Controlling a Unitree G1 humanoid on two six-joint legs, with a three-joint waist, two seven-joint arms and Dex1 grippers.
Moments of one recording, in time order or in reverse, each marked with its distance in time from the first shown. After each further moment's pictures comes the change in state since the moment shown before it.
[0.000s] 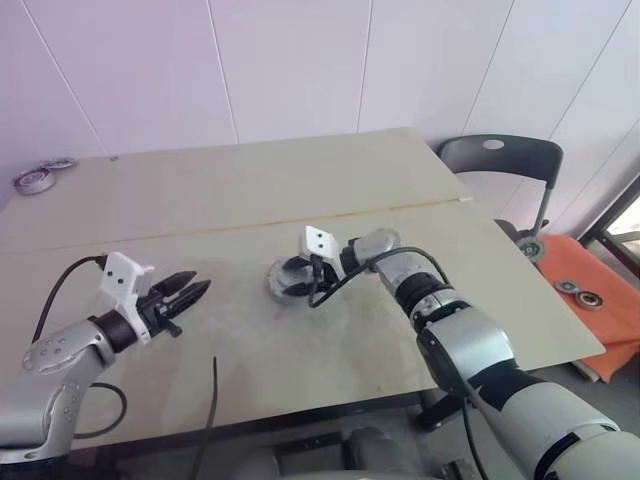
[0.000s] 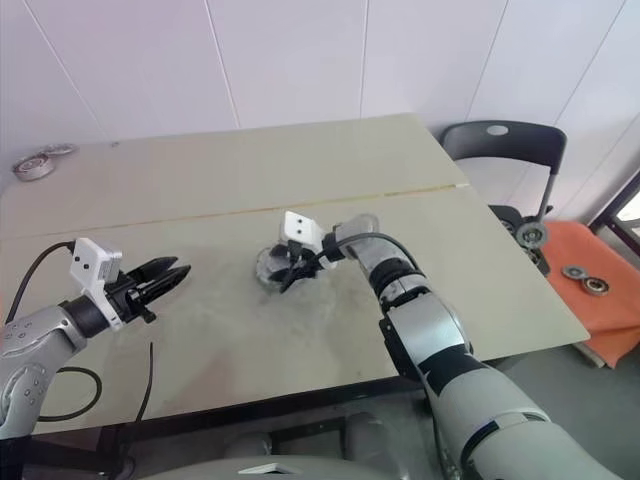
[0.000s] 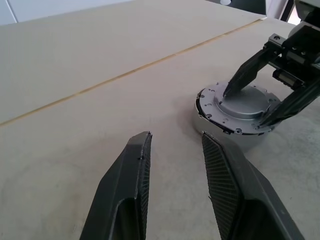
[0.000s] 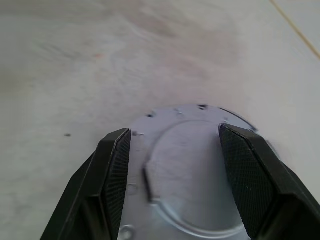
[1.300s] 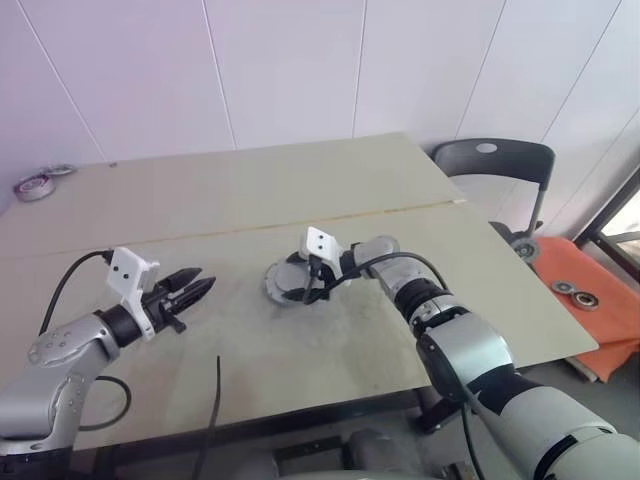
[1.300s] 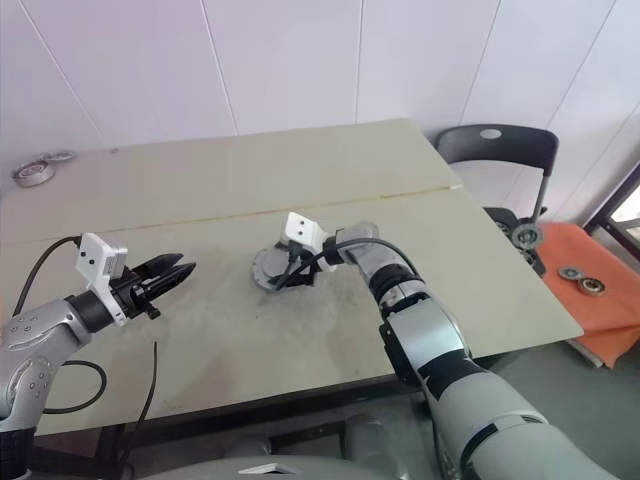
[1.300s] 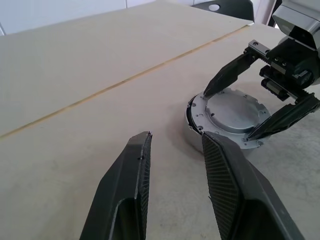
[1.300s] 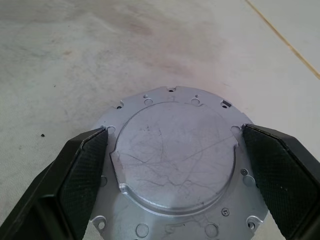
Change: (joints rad) left arm -0.033 -0.001 -0.017 0.013 0.009 0.007 -0.019; right arm 0.035 0.009 0.001 -0.011 -0.001 0.053 -0.085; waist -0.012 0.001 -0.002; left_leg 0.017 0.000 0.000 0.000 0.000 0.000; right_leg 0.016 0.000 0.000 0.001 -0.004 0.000
